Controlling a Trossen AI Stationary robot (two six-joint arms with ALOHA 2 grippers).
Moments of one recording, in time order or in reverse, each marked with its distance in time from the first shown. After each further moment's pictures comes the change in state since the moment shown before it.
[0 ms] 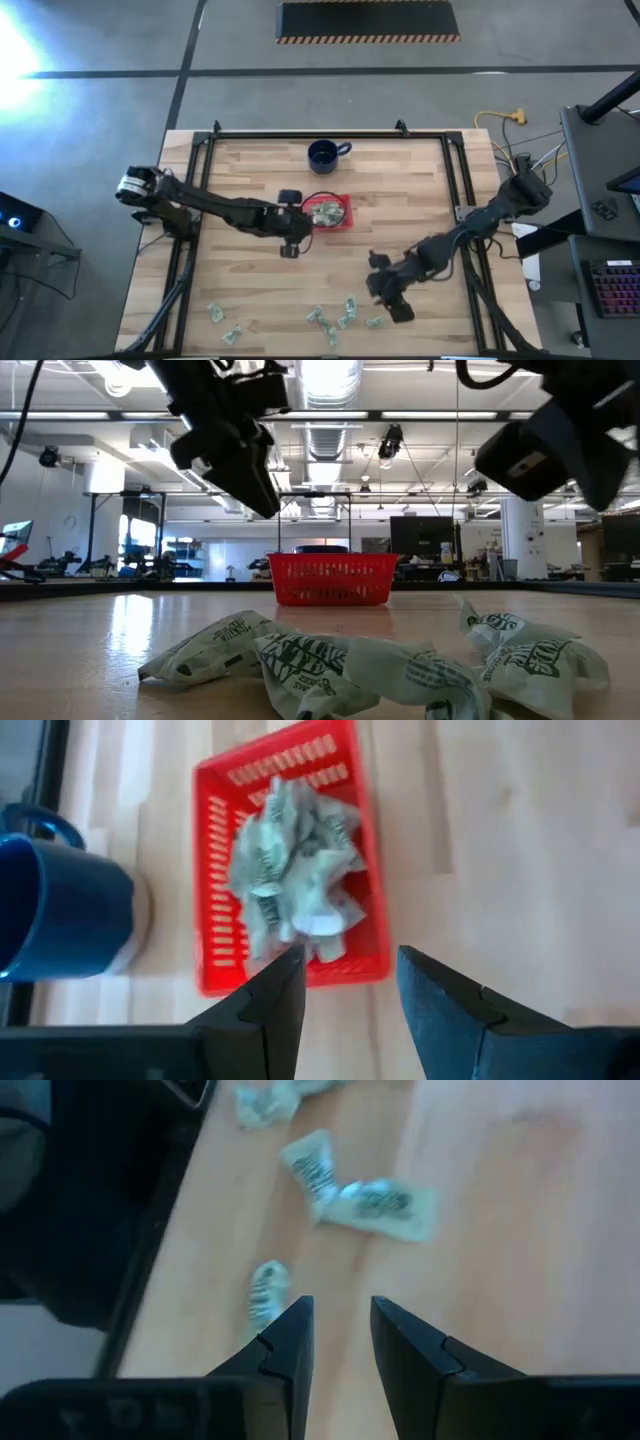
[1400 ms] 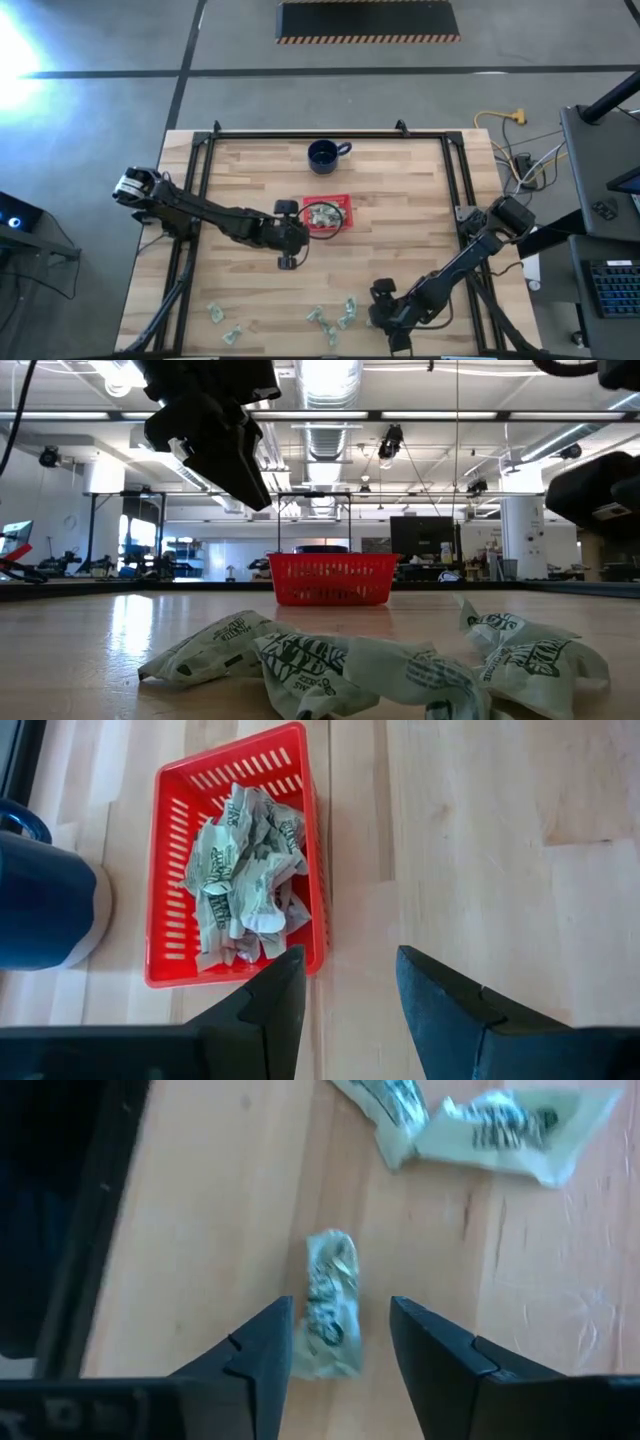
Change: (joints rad) left arm -0.092 -0.010 -0.012 0.003 -0.016 -0.128; right arm 0.219 0.269 0.119 0.002 0.266 0.204
